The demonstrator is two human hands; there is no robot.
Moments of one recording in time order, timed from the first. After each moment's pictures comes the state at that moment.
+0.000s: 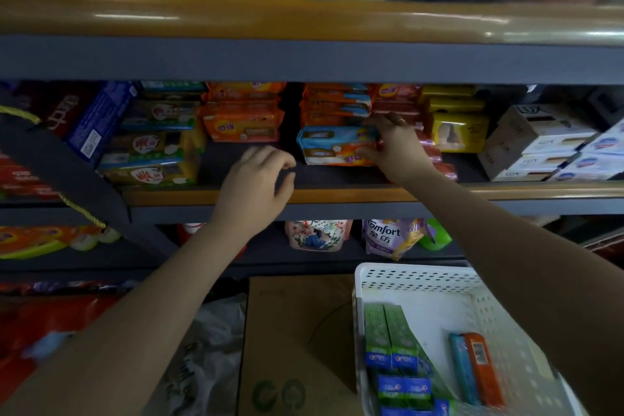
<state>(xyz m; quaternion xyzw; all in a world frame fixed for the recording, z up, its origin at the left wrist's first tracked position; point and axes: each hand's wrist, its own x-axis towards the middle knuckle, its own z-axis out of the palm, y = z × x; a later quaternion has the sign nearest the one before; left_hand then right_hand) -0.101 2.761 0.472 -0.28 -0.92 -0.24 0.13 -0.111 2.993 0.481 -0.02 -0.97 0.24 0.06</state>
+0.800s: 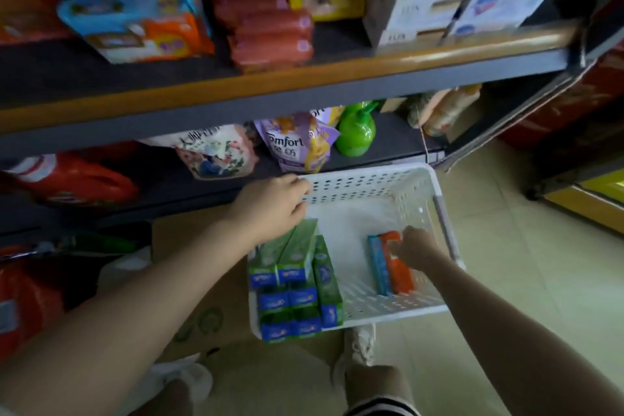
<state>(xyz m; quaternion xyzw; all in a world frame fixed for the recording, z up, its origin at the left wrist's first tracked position) 0.009 2.939 0.348 -0.43 -0.89 -0.10 -0.14 0.148 3.160 0.266 -0.37 -0.83 0.24 -0.34</state>
